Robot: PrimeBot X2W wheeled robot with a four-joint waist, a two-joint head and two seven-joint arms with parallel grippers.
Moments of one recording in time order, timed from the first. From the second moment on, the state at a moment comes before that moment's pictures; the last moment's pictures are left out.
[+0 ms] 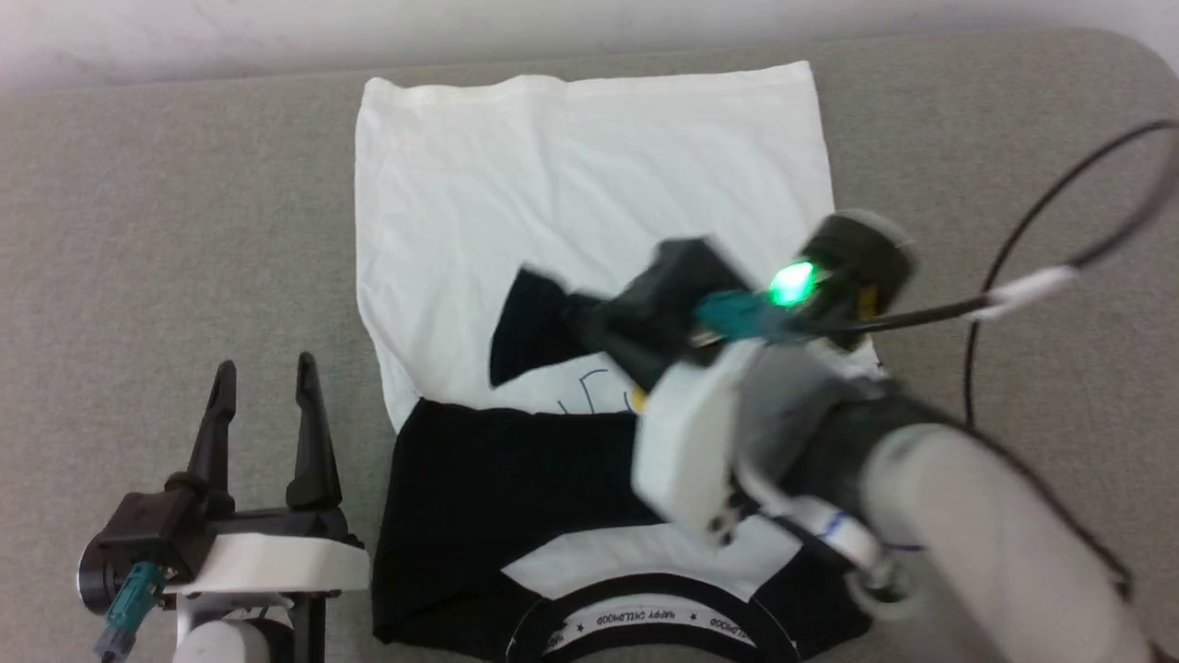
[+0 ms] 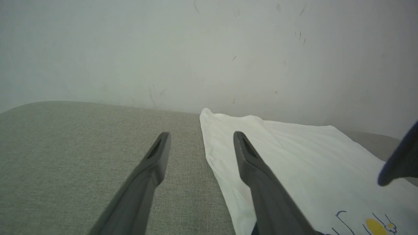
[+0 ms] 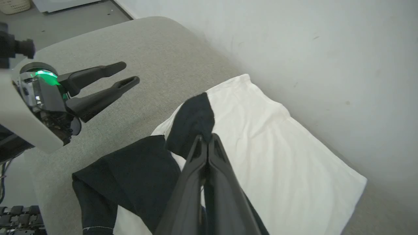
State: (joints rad) left arm -0.03 0.07 0.09 -0.03 -0.19 -0.04 -0.26; right arm -0.59 -0.17 0.59 -0.28 0.33 0.13 0.76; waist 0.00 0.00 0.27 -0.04
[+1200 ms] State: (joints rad) left arm -0.15 0.16 0.07 0.00 -0.17 -0.08 -0.17; right arm -0.38 -0.08 0.39 -0.09 0.33 0.13 0.20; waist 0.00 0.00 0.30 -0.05
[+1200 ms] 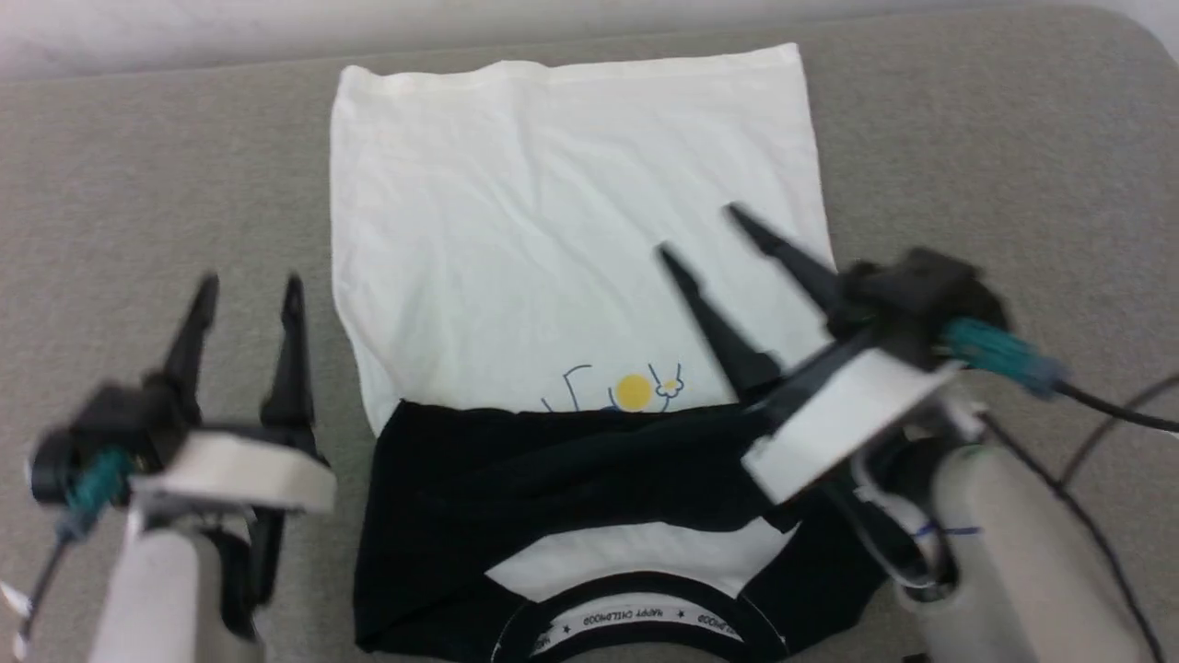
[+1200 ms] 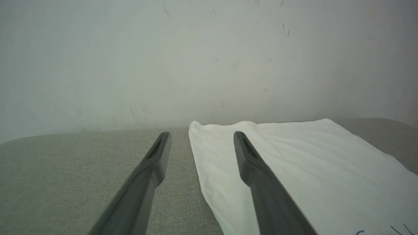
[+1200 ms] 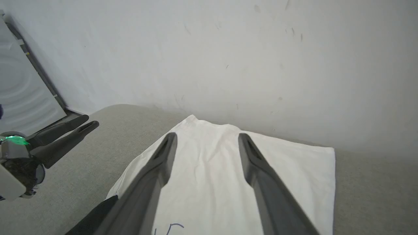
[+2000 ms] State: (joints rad) left arm -0.96 0.55 -0.05 0.14 -0.35 -0.10 0.78; right arm -0.31 -0.05 0.11 -0.16 0.26 0.13 0.00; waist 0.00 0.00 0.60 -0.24
